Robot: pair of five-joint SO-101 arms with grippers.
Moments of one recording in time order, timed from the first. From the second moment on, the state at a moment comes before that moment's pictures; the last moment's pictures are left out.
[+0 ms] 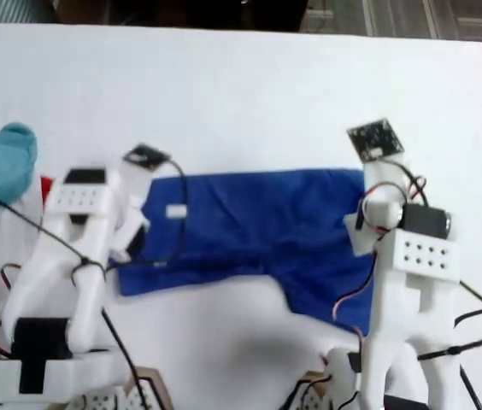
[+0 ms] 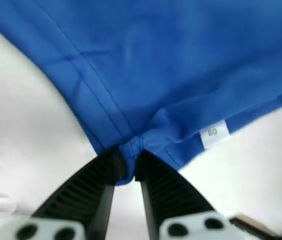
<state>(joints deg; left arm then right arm) -8.0 -9.1 37.8 74.1 -22.8 8.0 -32.8 40.9 69.7 30.2</state>
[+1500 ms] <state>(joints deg) -6.3 31.8 -5.8 82.2 -13.1 3.8 19.8 2.6 62.4 15.0</state>
